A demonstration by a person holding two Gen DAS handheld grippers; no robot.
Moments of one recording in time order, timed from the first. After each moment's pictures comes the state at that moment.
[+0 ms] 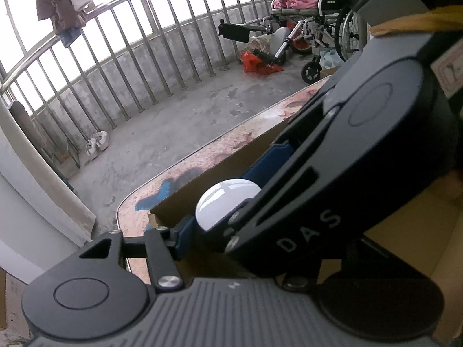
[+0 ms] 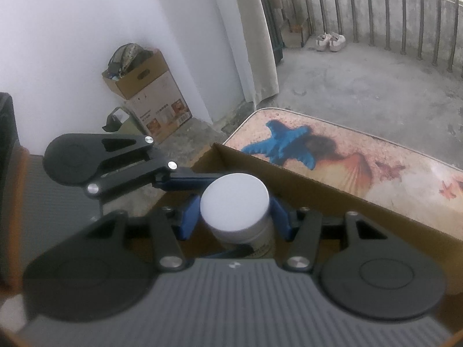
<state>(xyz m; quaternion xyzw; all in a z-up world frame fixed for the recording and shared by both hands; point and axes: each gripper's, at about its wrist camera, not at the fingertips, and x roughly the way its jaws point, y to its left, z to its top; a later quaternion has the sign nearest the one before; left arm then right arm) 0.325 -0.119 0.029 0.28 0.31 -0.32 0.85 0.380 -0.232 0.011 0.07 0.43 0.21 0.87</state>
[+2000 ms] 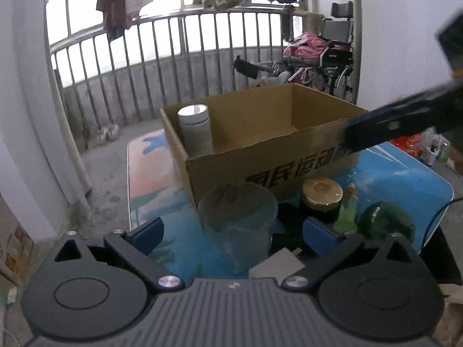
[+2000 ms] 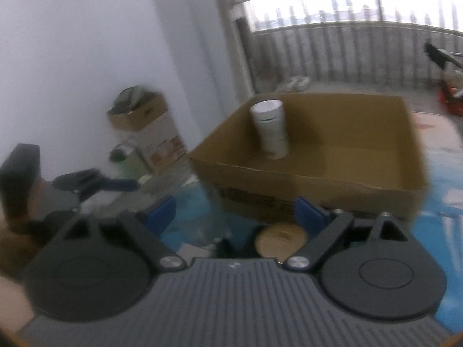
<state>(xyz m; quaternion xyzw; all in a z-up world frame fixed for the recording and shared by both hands) 0.090 0.018 0.015 0.15 0.26 -0.32 0.90 0.056 -0.220 0.045 0.10 0.32 0.15 0.93</state>
